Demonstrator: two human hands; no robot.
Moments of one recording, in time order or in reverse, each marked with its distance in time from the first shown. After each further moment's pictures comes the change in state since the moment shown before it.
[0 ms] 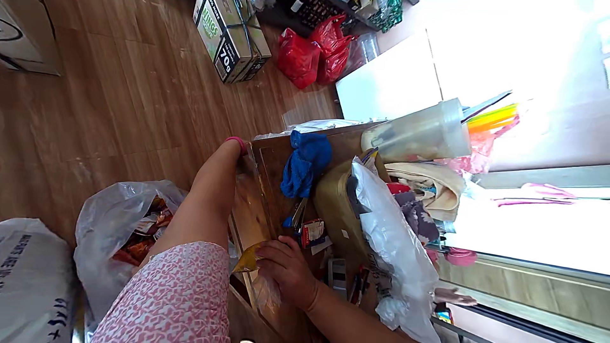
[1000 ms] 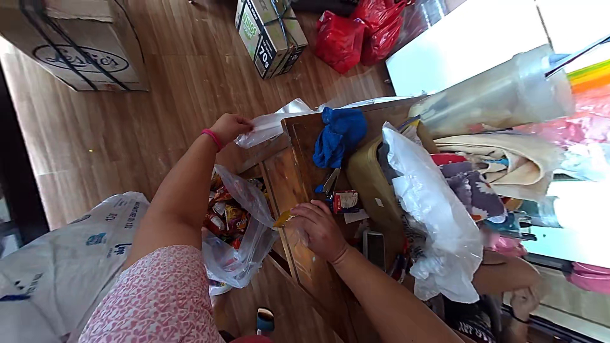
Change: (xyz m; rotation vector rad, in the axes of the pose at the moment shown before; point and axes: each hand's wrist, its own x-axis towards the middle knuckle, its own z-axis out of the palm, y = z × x) left_hand -0.034 -0.136 0.019 -0.672 0.435 0.256; right_hand 0.002 -0.006 0.008 -0.020 0.063 0.015
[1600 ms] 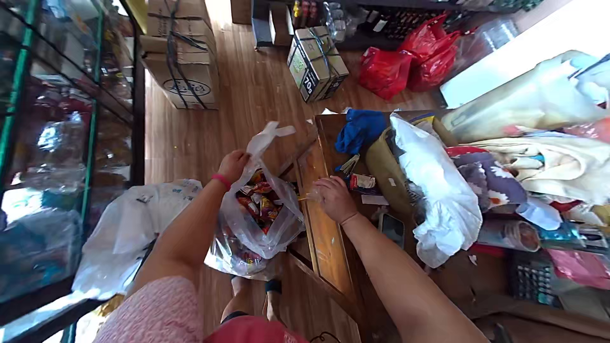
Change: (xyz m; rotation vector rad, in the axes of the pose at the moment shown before) left_hand -0.233 -0.019 0.016 0.206 0.417 -0.062; right_hand 0.007 -0.008 -0.010 0.066 -0.096 0.045
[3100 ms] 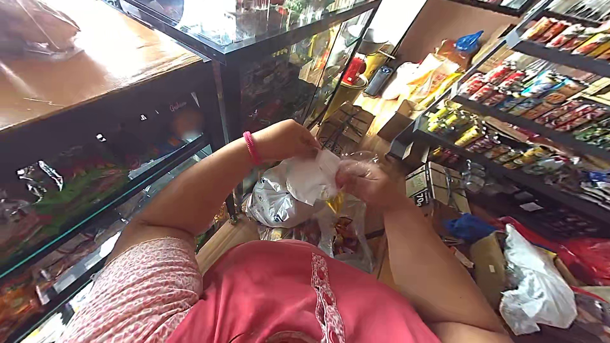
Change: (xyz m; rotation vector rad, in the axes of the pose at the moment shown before) left_hand -0.585 0.119 -0.239 0.129 0.333 0.200; right_hand -0.017 -0.462 -0.162 0.884 -0.437 -0.780
